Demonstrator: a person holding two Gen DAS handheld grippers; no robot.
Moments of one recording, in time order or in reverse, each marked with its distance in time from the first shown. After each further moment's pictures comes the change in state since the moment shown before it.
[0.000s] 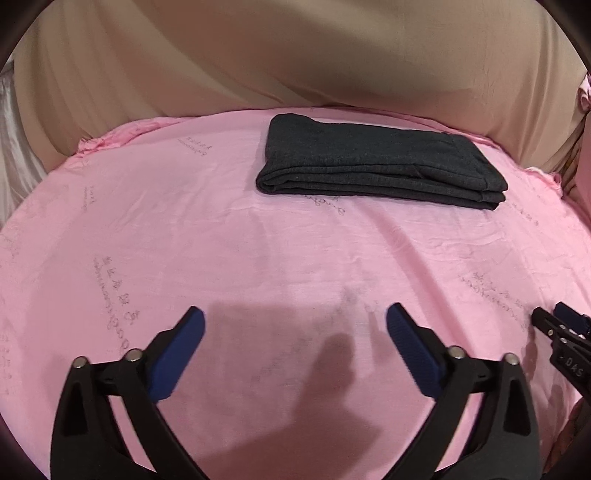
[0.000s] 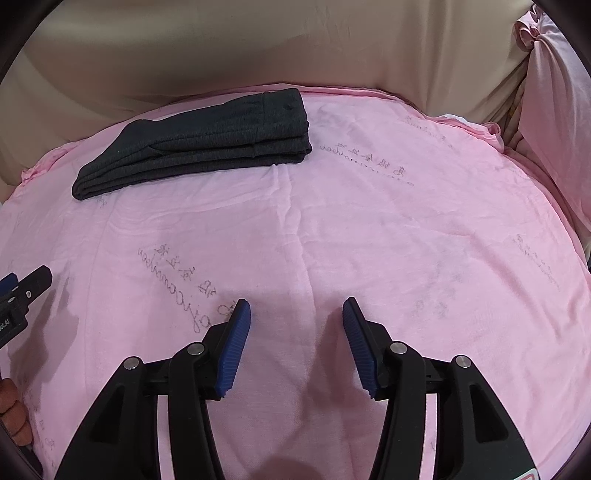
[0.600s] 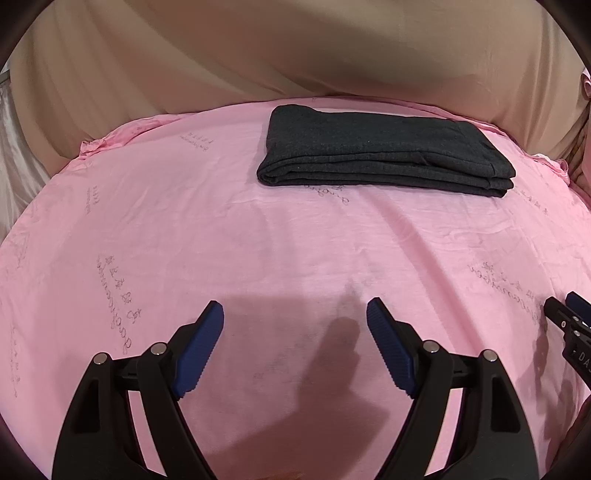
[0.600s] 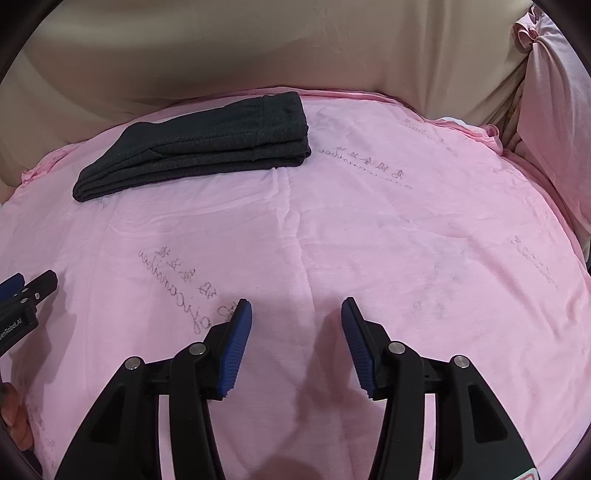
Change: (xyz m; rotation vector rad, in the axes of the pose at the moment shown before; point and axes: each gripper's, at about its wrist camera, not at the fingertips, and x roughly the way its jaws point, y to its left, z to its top) left arm 0.006 -0.002 0.000 0.018 0.040 0.021; right arm -0.003 0.001 0.000 0.003 -0.009 -0.007
